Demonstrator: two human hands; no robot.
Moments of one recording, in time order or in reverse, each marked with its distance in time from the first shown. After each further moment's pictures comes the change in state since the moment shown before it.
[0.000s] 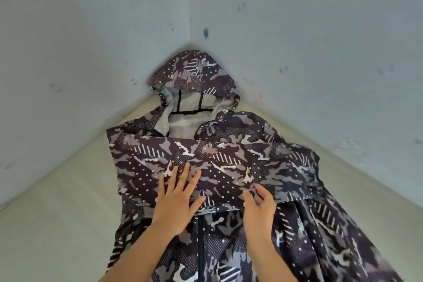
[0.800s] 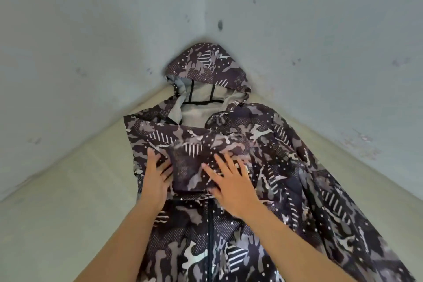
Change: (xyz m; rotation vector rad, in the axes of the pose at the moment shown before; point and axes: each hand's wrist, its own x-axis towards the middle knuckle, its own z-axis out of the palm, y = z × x) left_hand -0.014 -0.015 -0.053 -1.906 0.214 -0.665; right_hand 0.020 -0.008 0.029 -1.412 -0.592 -1.081
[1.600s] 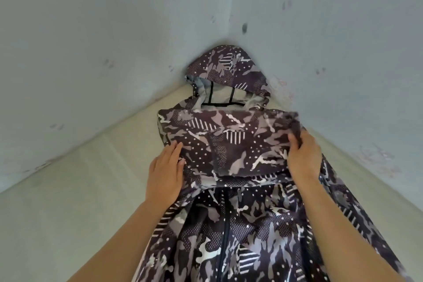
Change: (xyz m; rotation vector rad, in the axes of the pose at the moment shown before) left_hand 0.013 -0.011 -0.037 1.428 0.141 0.728; right_hand 0.015 0.088 -0.063 0.565 0.654 0.743
